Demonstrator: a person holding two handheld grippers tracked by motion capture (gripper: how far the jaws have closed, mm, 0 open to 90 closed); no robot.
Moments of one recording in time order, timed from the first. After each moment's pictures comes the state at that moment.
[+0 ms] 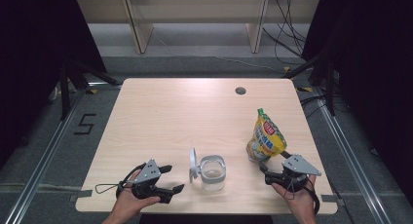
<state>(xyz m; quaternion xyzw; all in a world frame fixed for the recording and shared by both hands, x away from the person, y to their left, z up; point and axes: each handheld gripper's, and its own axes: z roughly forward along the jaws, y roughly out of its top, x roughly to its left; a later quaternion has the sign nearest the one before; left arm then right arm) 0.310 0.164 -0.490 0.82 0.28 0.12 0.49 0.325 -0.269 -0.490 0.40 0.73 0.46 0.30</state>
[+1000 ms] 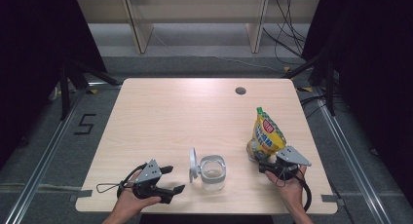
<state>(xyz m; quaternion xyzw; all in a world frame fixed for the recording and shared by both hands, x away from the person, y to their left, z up) 0.312 0.163 -0.493 0.82 0.28 0.11 0.49 0.362 -0.261 -0.508 0.40 0.71 0.48 0.33</state>
